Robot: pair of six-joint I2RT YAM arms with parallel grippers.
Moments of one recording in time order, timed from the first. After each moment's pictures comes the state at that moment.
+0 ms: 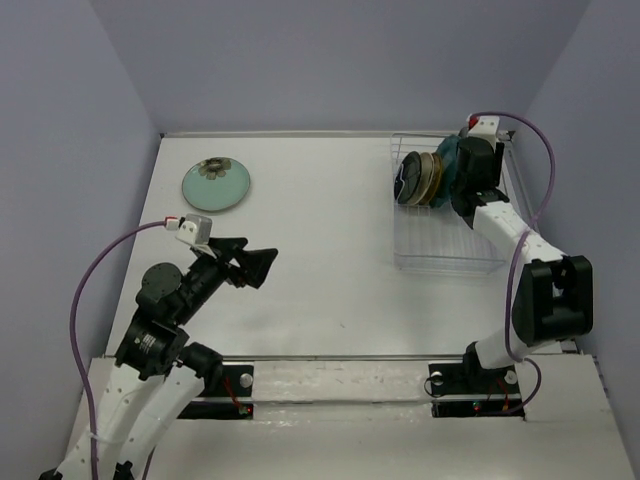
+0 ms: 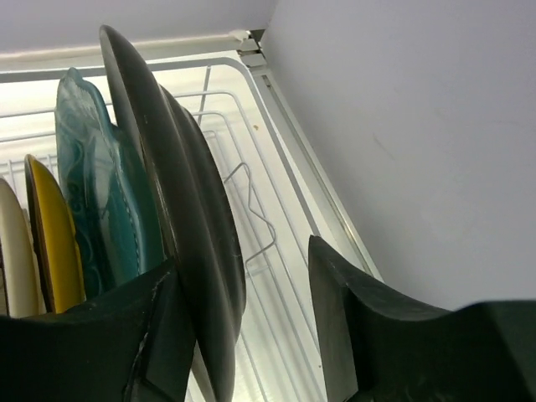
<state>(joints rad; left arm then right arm) -0.46 0.38 0.66 -0.30 0.16 -0.43 0.13 1.53 1.13 0.11 0.71 -0.13</state>
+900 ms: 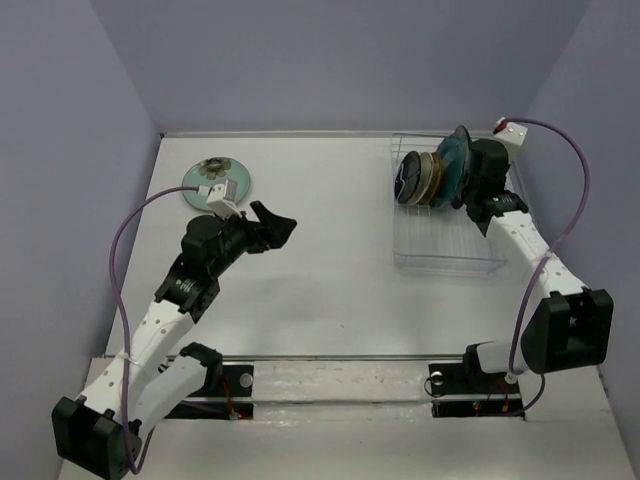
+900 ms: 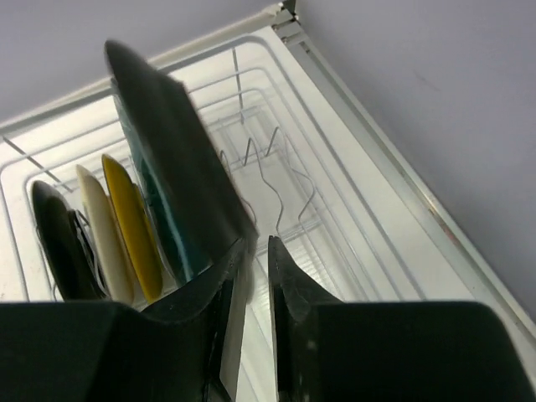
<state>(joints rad) -0.41 0.79 0.66 -0.06 0.17 -0.65 0.13 1.35 1.13 -0.14 0.65 0.24</state>
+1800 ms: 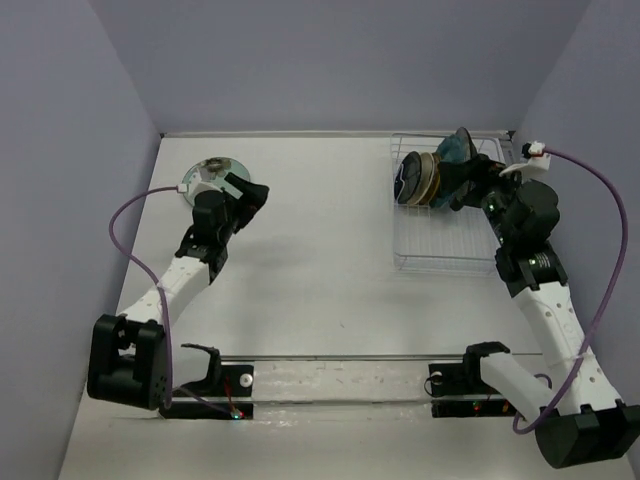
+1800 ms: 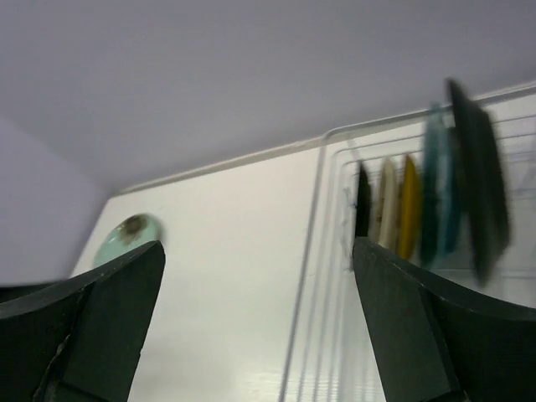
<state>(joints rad) -0.24 1.19 0.68 0.22 -0.02 -0.92 0.13 0.89 0.96 -0.06 0.03 0.47</state>
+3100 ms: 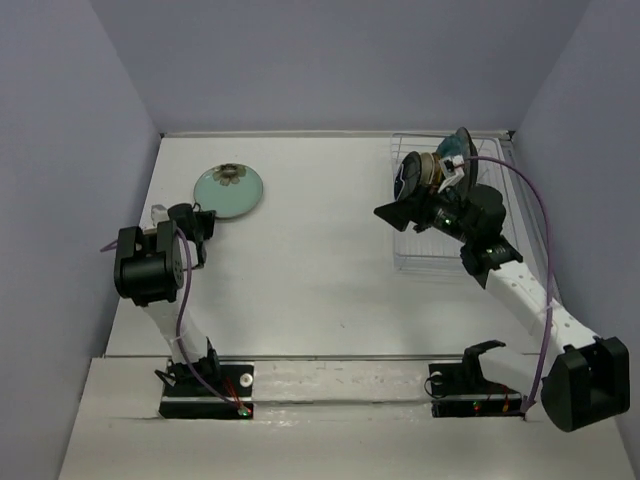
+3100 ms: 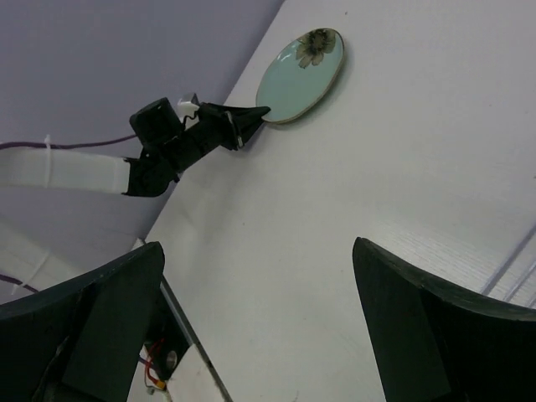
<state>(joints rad) 0.18 1.92 0.75 0.69 -0.01 -1.24 0.25 1.05 0.73 0.25 -0.63 0.66</state>
